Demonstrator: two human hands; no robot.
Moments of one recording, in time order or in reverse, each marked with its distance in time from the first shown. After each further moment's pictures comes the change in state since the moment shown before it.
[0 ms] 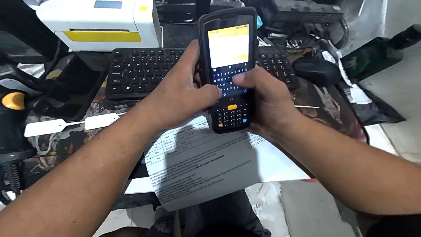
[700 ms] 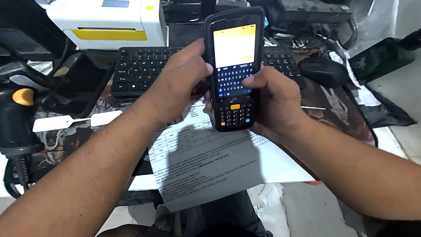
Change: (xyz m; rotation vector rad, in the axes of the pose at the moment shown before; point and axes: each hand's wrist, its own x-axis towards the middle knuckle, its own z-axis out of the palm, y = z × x) left_hand -0.001 -0.006 -0.014 0.031 0.029 0.075; right_hand 0.003 0.007 -0.004 0.049 -0.093 -0.006
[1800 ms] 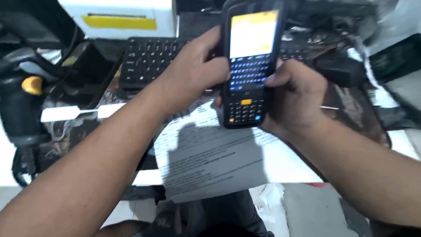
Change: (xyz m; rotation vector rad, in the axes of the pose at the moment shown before) left_hand 0.009 0.004 0.000 -0.054 -0.080 -0.038; right_hand -0.002 0.000 -0.004 0.060 -0.032 -0.093
